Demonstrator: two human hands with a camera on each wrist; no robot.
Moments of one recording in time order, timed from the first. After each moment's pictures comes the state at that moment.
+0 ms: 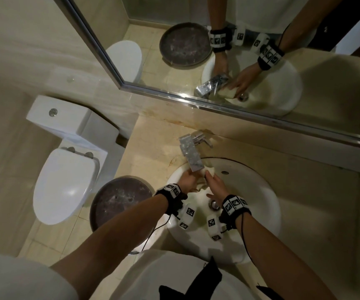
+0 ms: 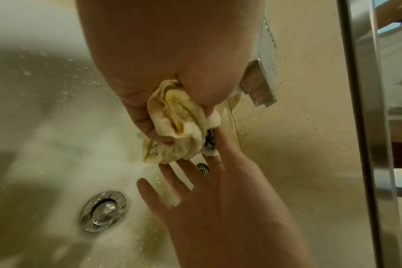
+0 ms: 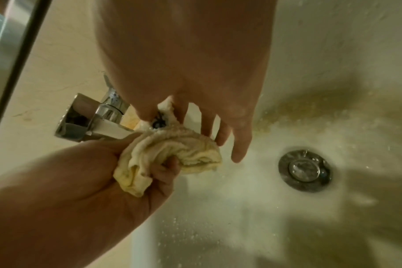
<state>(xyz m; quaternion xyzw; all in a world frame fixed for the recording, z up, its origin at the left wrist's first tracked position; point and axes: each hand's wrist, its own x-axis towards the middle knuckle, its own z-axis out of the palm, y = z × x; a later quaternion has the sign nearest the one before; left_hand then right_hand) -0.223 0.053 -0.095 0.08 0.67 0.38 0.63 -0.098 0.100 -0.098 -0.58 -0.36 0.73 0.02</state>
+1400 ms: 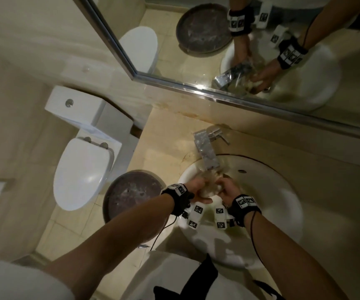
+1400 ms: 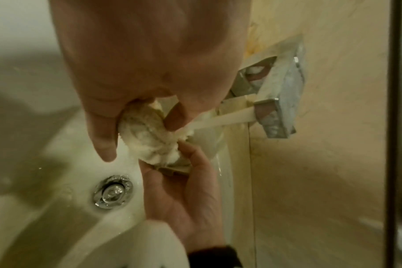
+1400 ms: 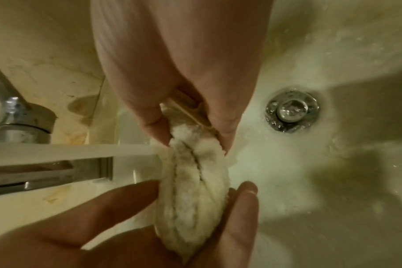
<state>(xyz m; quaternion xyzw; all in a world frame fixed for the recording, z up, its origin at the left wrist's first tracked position) -0.235 0.028 -0.112 -0.07 0.64 0.25 0.72 -0.103 0.099 -0.164 -0.61 -0.22 0.76 0.04</state>
